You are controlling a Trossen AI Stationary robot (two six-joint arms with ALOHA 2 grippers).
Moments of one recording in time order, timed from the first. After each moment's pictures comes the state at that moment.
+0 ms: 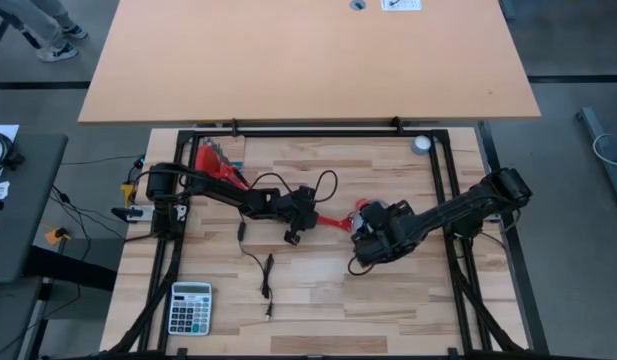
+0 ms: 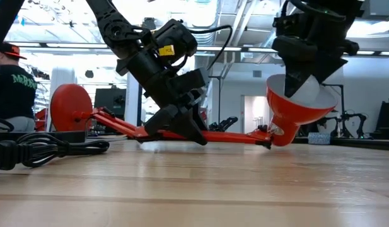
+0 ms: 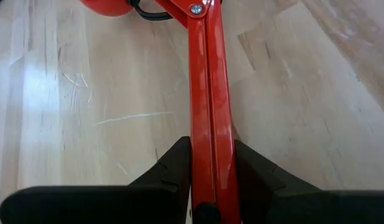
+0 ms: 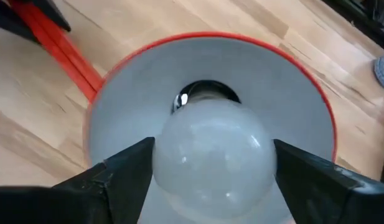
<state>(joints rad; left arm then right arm) 0.07 1.90 1.00 0.15 -0.10 0.57 0.36 1.62 1.14 -1.15 0.67 1.29</state>
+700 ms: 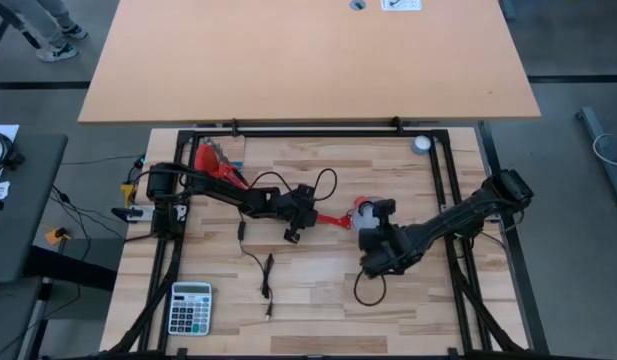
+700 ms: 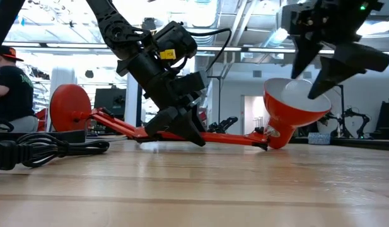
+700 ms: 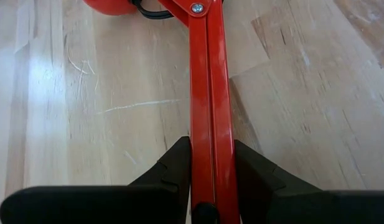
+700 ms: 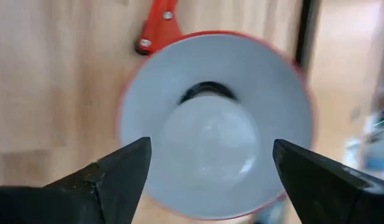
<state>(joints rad) 0.07 1.90 1.00 0.15 -0.11 0.56 0.44 1.62 1.14 -1.17 0.75 0.31</state>
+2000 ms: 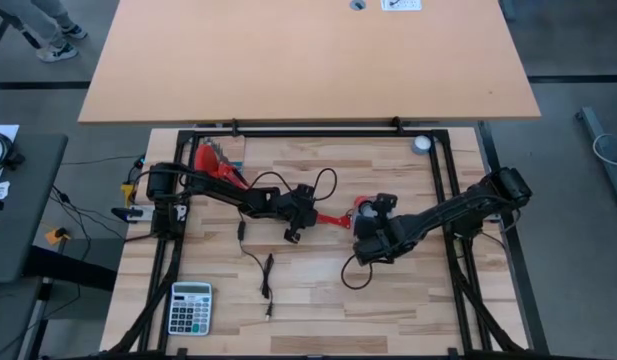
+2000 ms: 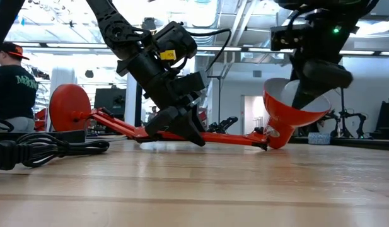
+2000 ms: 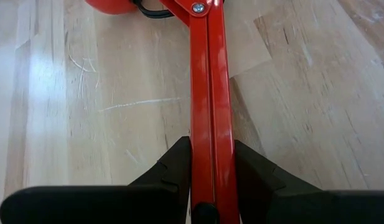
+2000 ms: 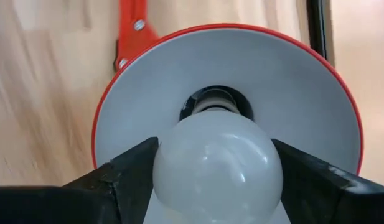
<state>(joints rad) 0.07 1.90 1.00 0.14 -0.11 0.55 0.33 1.62 1.06 -1.01 0.71 0.49</state>
